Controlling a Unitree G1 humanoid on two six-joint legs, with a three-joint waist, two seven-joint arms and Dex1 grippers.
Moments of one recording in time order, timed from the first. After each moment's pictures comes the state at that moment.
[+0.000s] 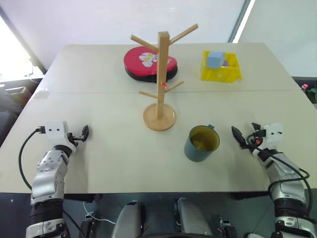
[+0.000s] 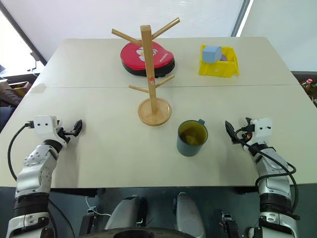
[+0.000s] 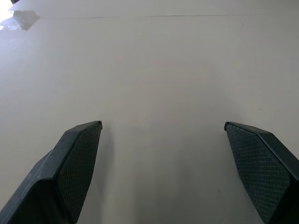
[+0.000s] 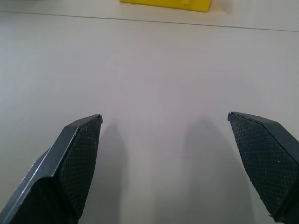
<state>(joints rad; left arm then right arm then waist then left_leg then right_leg) -0.13 0.41 0.35 0.11 -0.26 0.28 -0.23 -0.15 -0.50 -0.34 0.36 0.32 -0.04 0.54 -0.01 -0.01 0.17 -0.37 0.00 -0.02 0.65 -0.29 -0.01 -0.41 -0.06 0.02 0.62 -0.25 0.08</state>
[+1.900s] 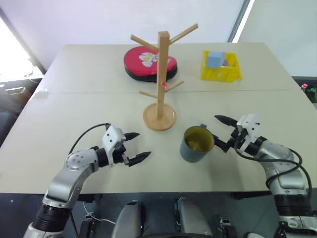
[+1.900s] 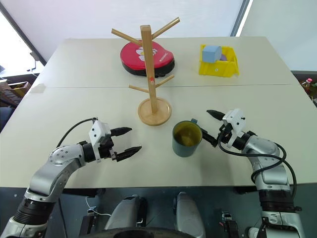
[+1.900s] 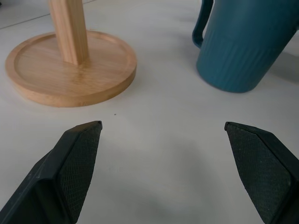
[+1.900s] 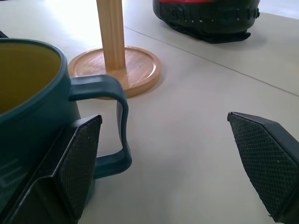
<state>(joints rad) -0.08 0.54 -0.07 -0.32 -0.38 0.39 -0.84 -0.17 -0.58 -0.14 0.05 0.38 0.08 0.92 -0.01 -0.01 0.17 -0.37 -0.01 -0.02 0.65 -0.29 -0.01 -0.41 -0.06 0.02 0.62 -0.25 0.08</state>
